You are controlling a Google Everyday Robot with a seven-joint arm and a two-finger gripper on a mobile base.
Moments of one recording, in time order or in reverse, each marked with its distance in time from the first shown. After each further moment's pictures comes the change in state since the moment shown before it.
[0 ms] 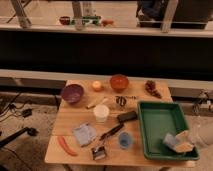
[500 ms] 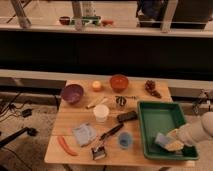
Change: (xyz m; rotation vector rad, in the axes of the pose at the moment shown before) arm -0.027 0.022 0.023 -0.059 0.003 -0.068
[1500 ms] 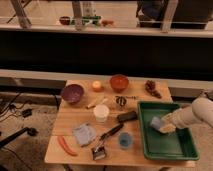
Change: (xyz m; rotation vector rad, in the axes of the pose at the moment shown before) arm -0.044 -0.069 0.014 0.086 -0.026 -0.037
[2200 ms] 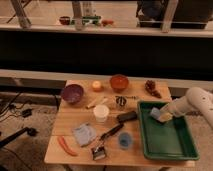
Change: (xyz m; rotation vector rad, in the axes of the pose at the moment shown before) arm -0.021 -0.080 0.018 0.037 0.024 -0.005
